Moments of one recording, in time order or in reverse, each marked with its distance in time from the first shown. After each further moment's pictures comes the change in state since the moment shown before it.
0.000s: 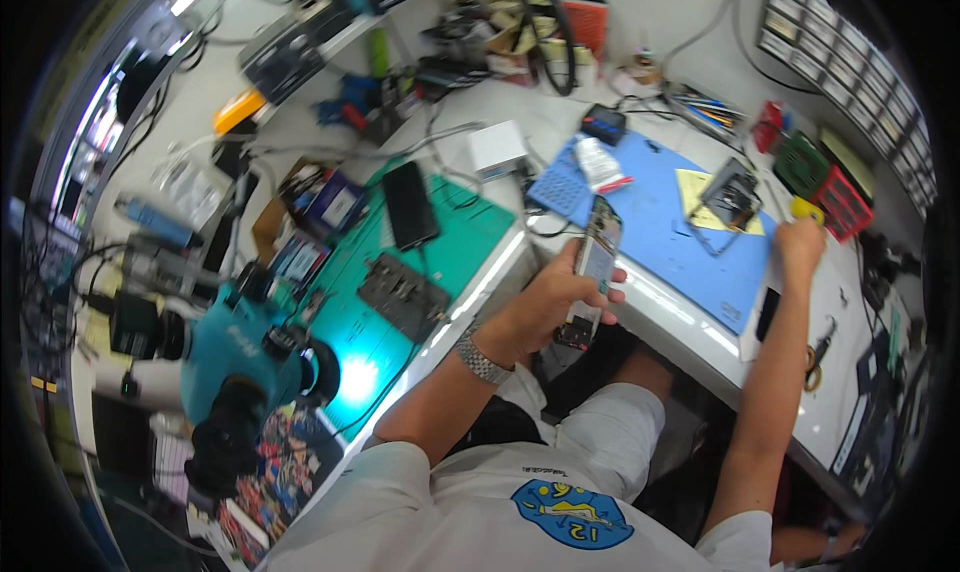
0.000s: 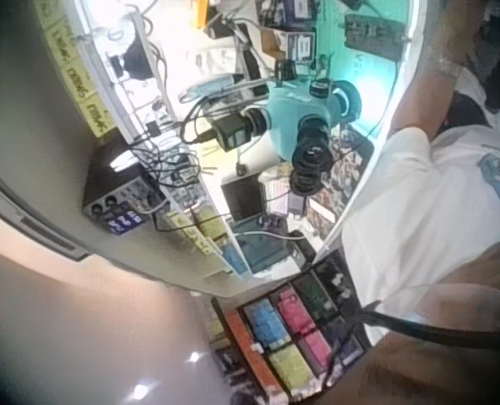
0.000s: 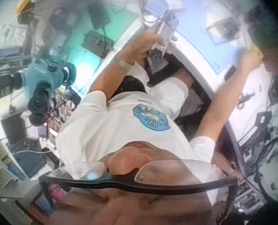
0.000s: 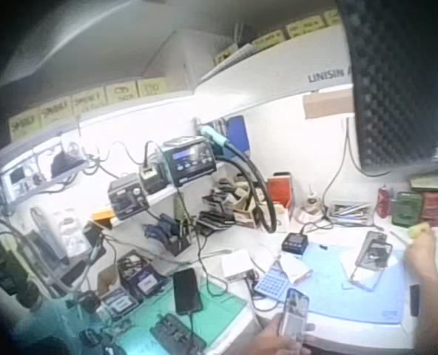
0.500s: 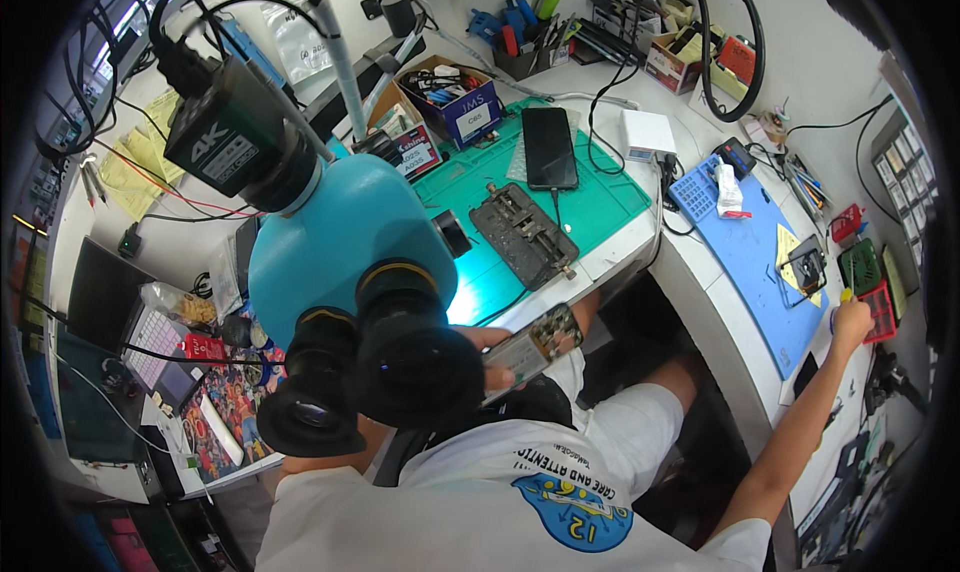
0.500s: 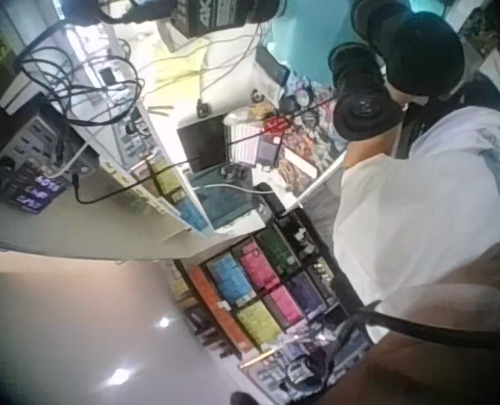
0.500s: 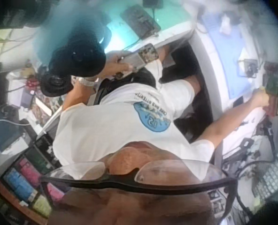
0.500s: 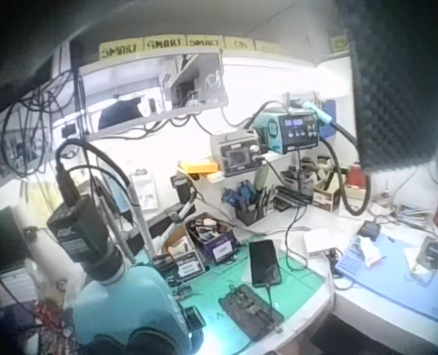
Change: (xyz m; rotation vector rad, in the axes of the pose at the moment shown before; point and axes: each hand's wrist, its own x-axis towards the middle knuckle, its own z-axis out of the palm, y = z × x) left_hand -0.277 0.009 -0.093 0.441 0.256 -0.403; right_hand 0.056 0.021 0.017 -0.189 0.074 -0.109
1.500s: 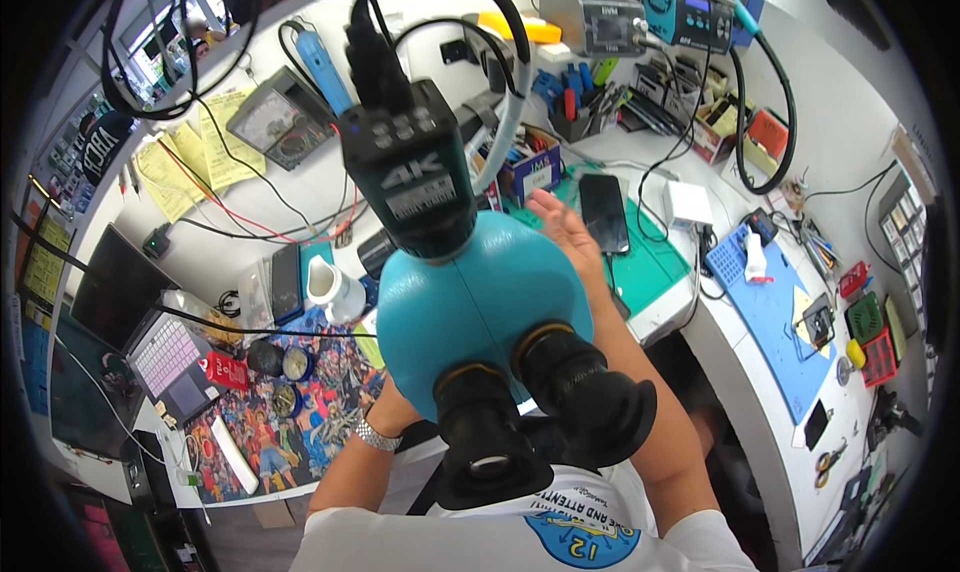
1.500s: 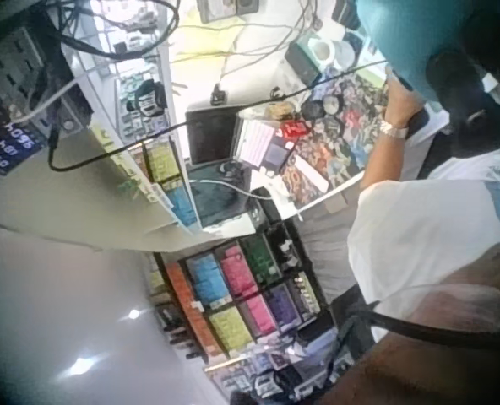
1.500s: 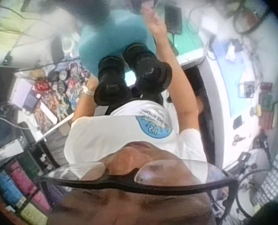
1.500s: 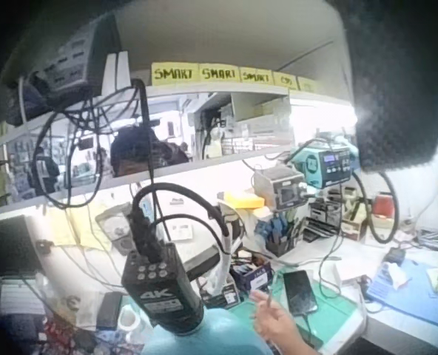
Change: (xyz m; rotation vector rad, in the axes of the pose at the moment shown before) left_hand -0.008 -0.156 -0.081 0.093 0.755 0.501; right_hand -0.440 -0.496 -0.222 2.191 -1.474 -0.322
